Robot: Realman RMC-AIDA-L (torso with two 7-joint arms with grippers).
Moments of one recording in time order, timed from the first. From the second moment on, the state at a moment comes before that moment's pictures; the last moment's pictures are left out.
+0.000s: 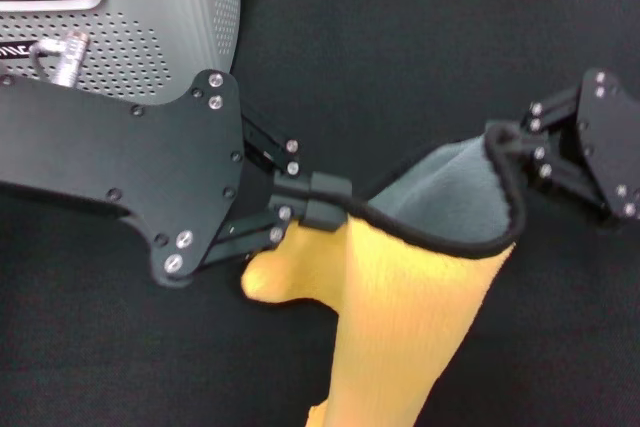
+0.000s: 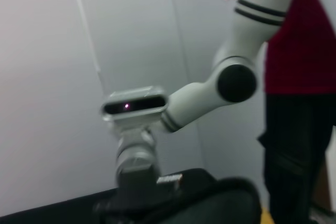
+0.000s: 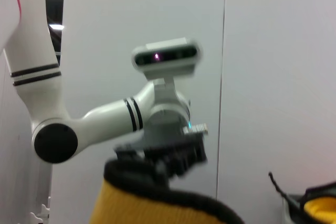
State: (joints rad) left arm -0.33 -2.07 1.03 1.60 1.55 2.02 -1.65; right arm 0.54 2.01 -1.00 -0.66 -1.49 -1.92 1.08
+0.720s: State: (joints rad) left arm -0.44 -2.09 1.02 0.97 1.59 1.85 -1.26; right arm 0.58 1.99 -0.99 -0.98 -1.33 -1.72 1.25
